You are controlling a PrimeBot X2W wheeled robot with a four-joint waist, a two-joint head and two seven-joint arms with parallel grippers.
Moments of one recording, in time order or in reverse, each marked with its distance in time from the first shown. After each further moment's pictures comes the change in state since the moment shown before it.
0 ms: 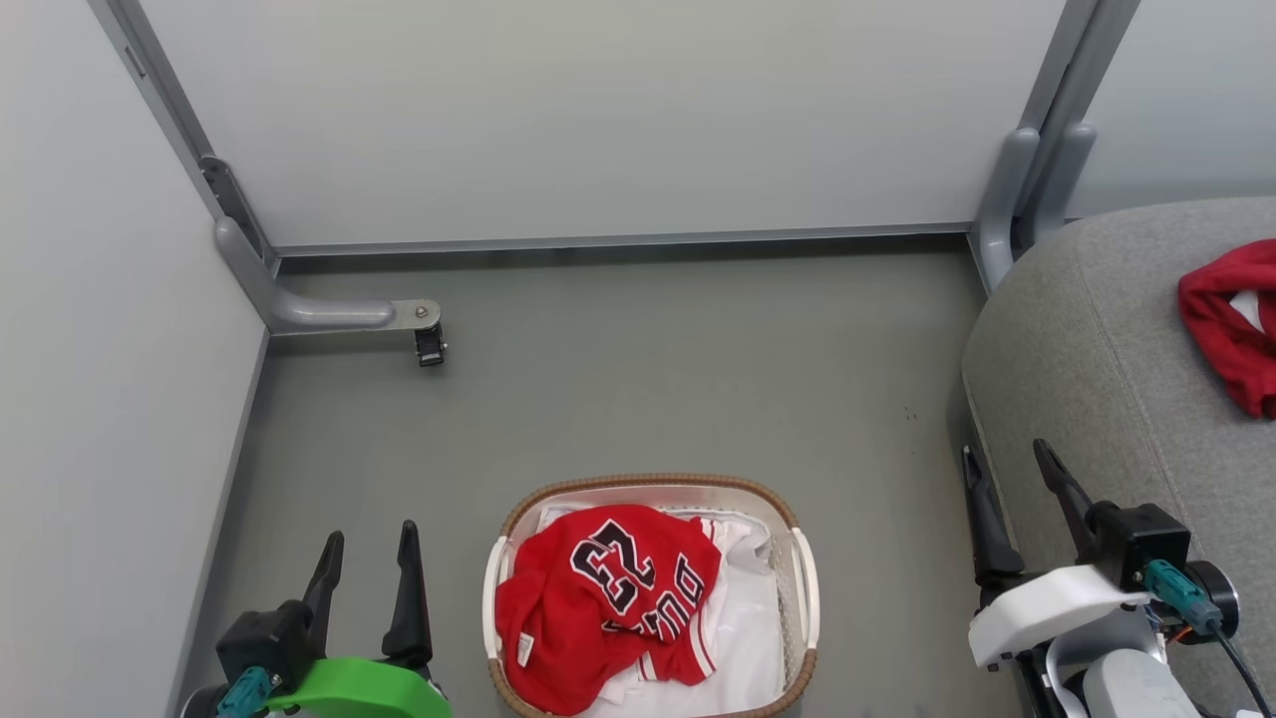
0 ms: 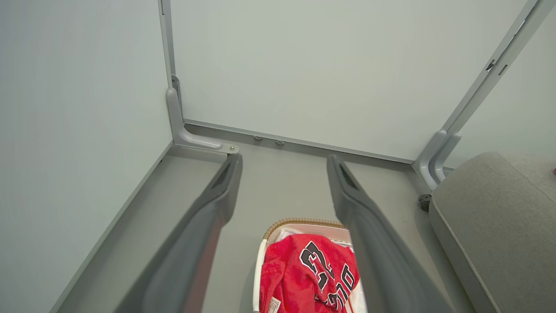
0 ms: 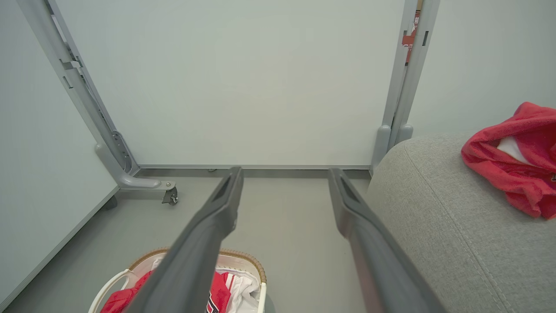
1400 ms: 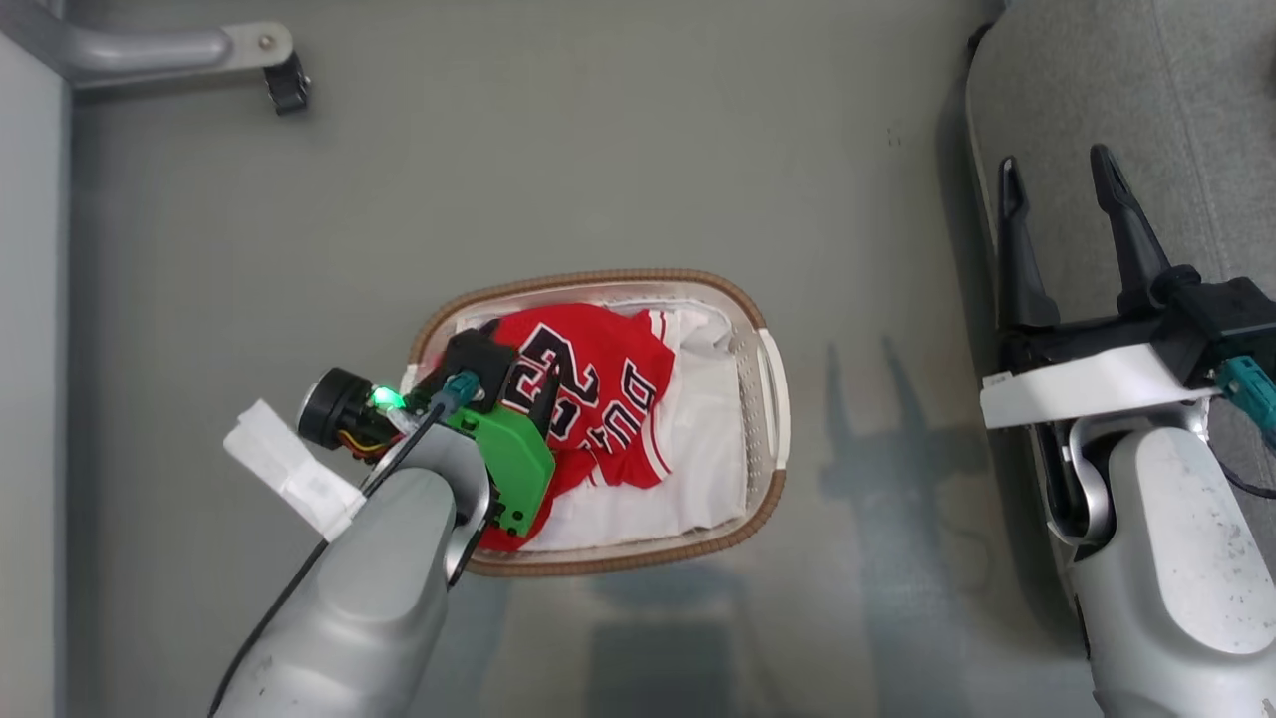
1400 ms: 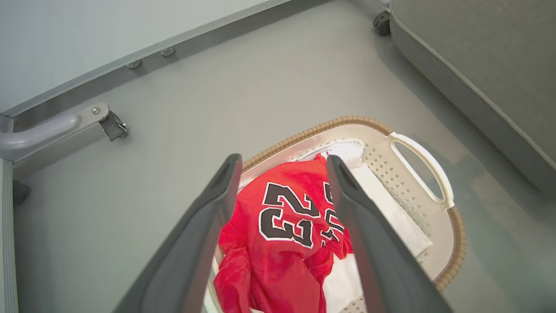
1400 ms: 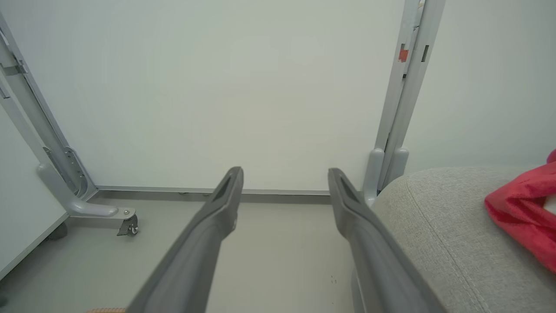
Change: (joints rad) left arm -0.644 -0.016 -0.367 0.542 0.185 -0.064 0.126; right arm -0.304 -0.001 -0.020 -0.172 -0.046 0.000 0.000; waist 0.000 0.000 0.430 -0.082
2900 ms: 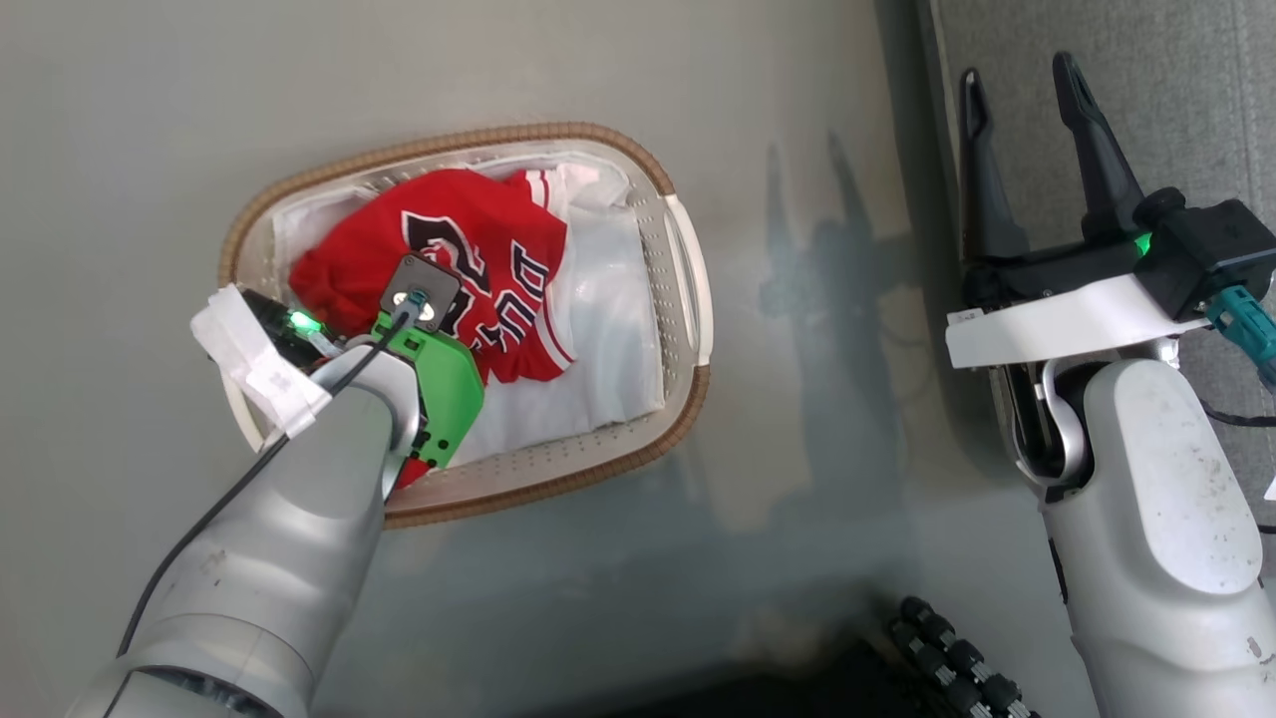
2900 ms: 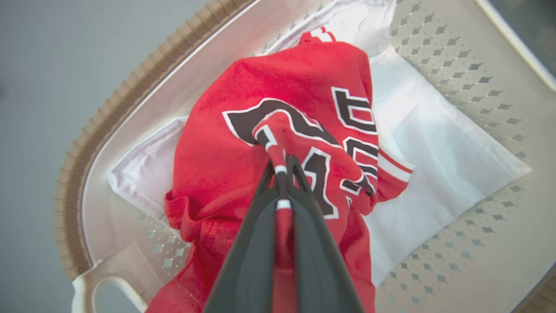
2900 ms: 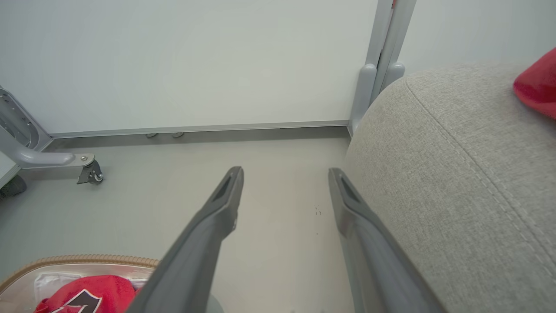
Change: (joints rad) left arm -0.281 0.026 -0.126 0.379 0.024 0.046 0.008; right arm -0.127 0.000 0.079 0.011 0.078 0.000 0.000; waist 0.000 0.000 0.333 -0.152
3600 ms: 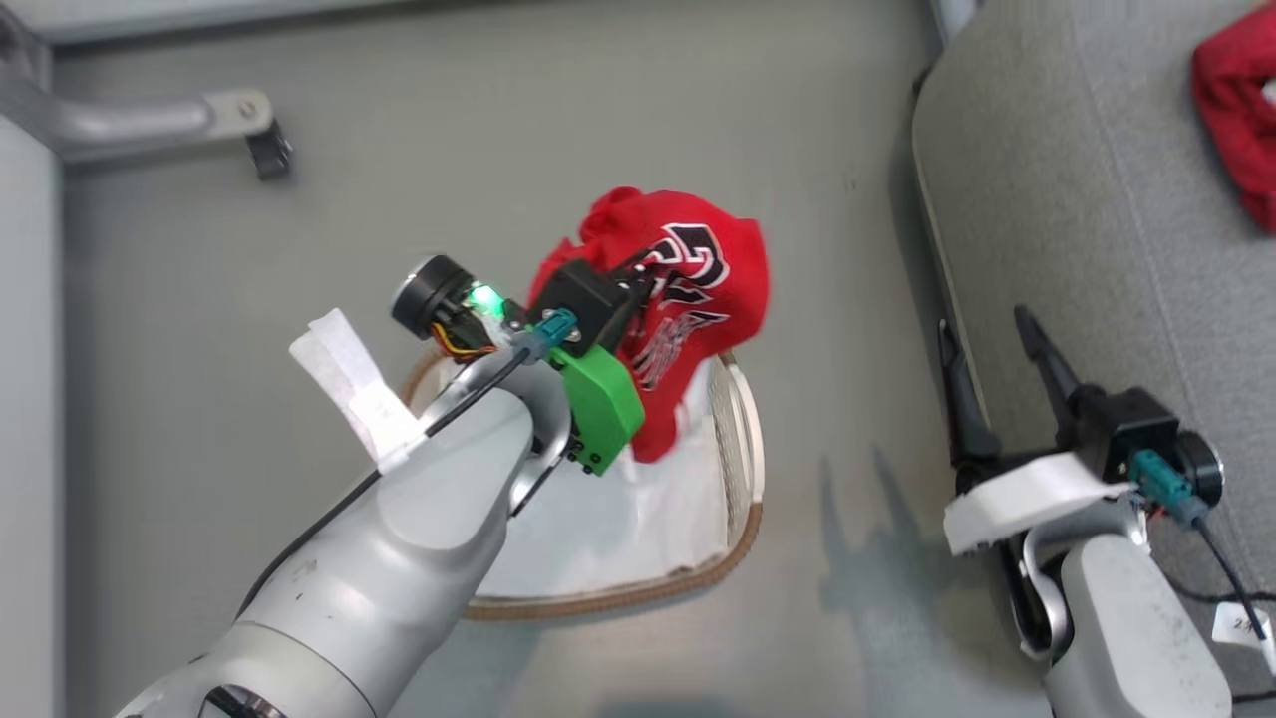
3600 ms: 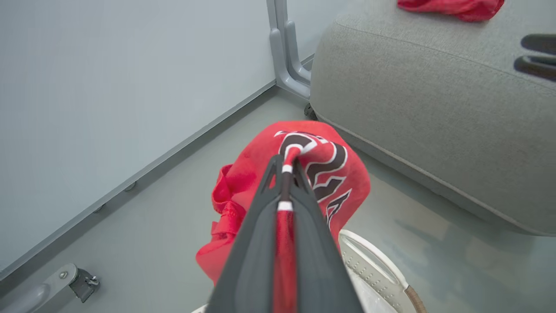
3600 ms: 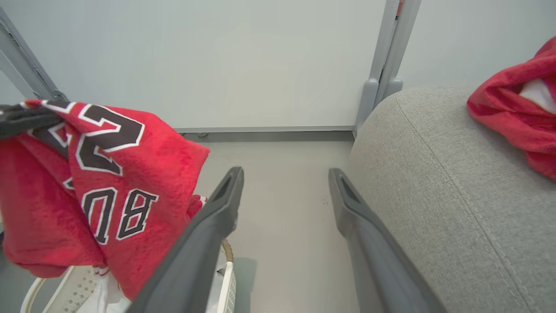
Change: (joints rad) left arm 0.059 -0.021 -0.262 -0.383 -0.247 -0.048 -0.097; right arm 0.246 0.000 -0.028 0.145 -0.068 0.000 0.000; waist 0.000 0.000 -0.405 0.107
